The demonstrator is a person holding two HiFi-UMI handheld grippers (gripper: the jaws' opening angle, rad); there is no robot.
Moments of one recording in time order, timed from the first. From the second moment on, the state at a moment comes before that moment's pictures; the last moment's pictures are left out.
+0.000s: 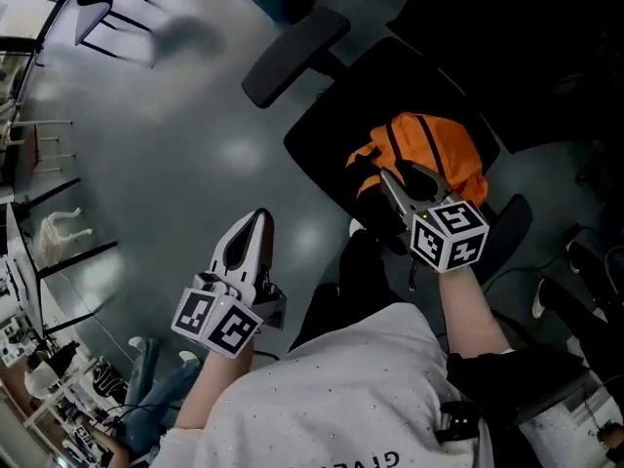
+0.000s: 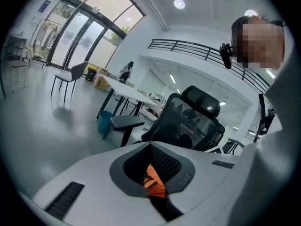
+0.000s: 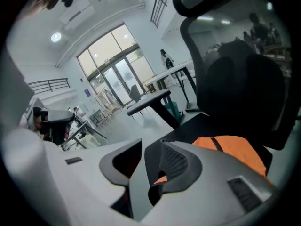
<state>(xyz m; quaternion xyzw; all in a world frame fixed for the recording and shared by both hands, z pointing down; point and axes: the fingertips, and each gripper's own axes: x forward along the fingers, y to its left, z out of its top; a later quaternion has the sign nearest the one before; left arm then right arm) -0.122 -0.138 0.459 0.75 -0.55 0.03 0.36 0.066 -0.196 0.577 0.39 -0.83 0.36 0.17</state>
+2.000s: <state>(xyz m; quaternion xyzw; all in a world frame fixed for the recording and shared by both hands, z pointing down) -0.110 -0.161 0.382 0.78 -0.55 0.02 0.29 0.193 -0.250 0.473 0.60 -0.76 0.23 0.14</state>
